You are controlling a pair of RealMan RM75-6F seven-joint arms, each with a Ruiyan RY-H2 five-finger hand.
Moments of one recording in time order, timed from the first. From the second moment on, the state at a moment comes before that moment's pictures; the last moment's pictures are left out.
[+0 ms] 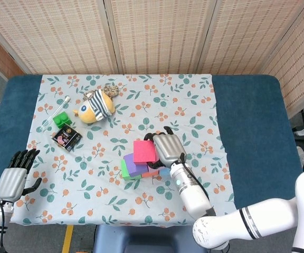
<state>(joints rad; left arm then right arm) -0.23 -1.27 -0.03 -1.40 1.46 1.36 -0.03 1.21 -1.36 0.44 -2.19 -0.09 1.38 -0.77</state>
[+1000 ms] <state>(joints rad) -0.23 -1.28 -0.03 -1.39 1.46 1.34 -0.01 1.18 -1.28 0.38 -2.17 -0.10 1.21 -0.68</state>
